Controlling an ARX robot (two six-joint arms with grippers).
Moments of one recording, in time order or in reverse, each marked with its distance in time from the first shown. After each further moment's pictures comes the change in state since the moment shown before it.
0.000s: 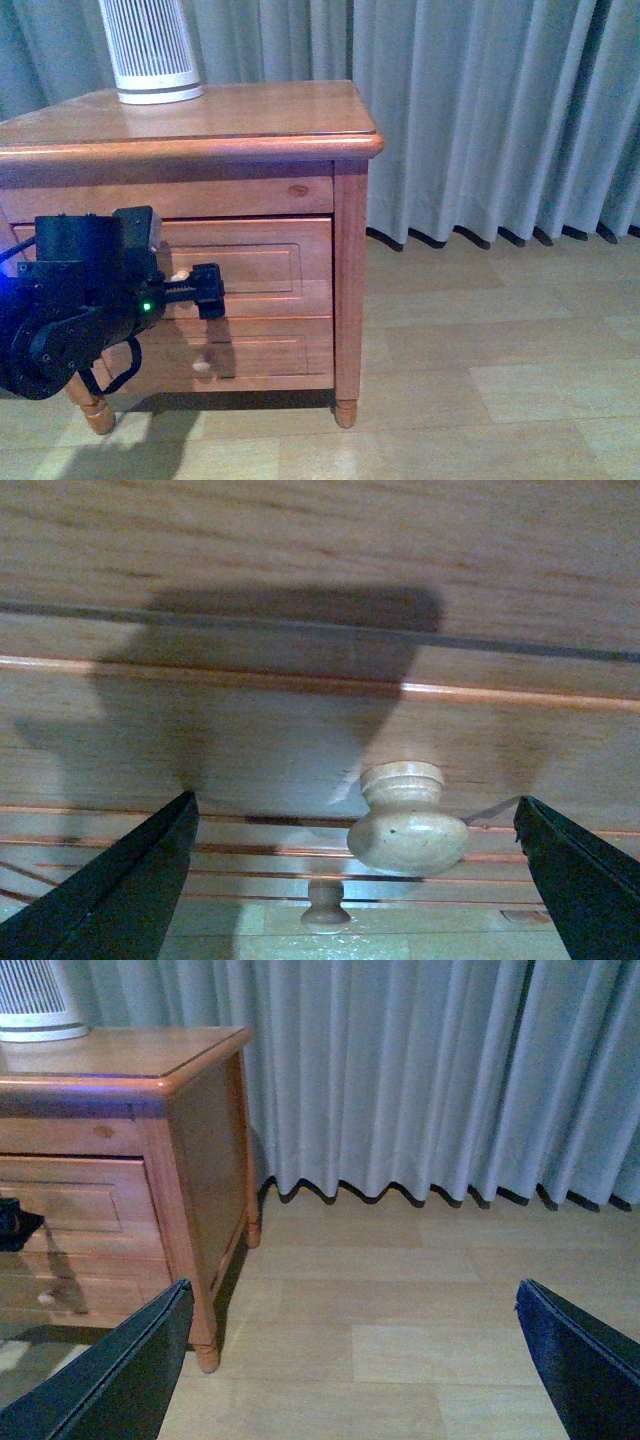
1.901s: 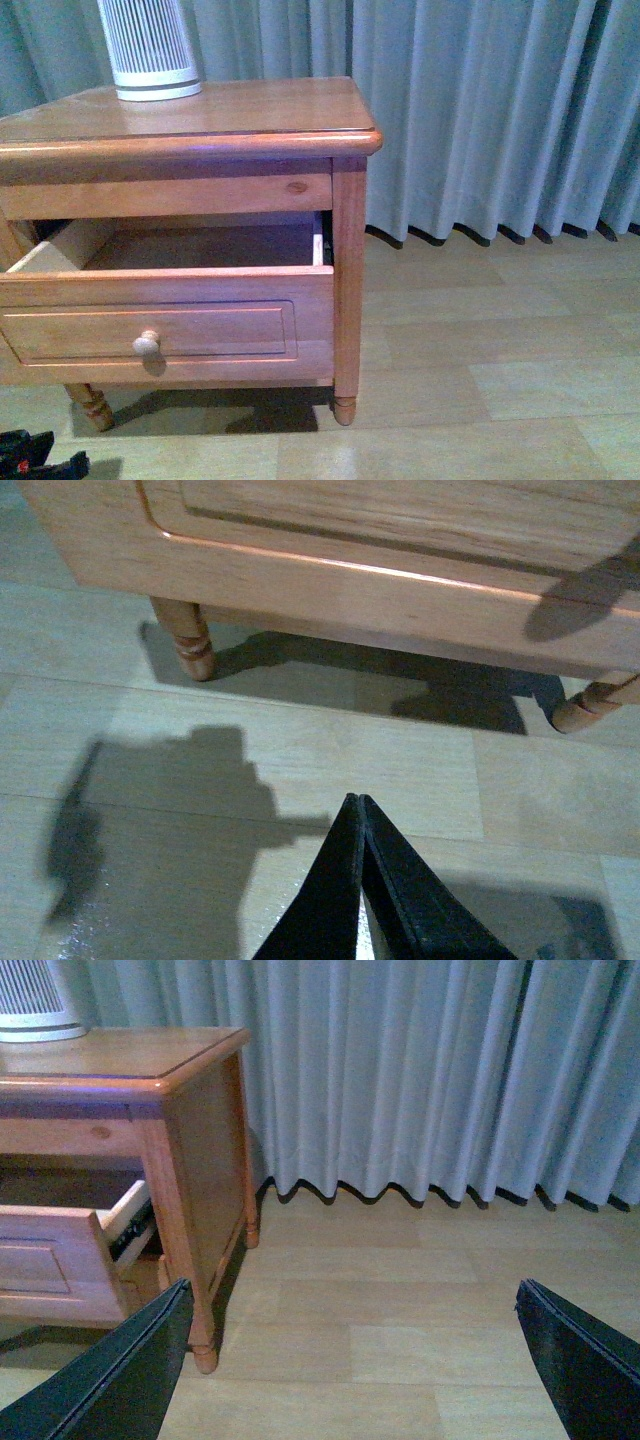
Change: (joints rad) left arm 0.171 -0.175 -0.785 0.492 0.080 0.028; right arm 0.000 0.000 0.000 0.000 0.000 0.000
